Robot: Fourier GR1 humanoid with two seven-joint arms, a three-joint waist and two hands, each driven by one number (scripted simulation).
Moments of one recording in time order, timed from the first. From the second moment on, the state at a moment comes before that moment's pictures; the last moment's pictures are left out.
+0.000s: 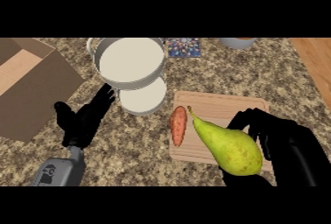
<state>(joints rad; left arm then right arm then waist) -0.17 0.13 -0.09 -1.47 0.14 -0.02 0.22 -0.23 -0.02 0.34 -2.29 0.92 0.36 0.77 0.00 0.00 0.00</state>
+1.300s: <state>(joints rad) -0.18 0.11 -0.08 -1.49 0.12 -0.05 0.25 -1.21 0.00 0.14 -1.35 0.77 0.12 0.90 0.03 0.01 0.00</state>
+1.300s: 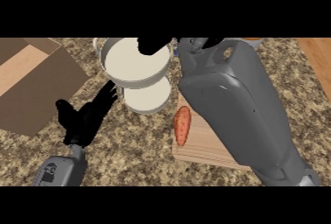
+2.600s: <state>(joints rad) -0.25 0.07 -0.12 -1.43 0.10 -0.08 0.23 -1.39 0.00 0.29 -0.68 0.11 -0.54 0.33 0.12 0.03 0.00</state>
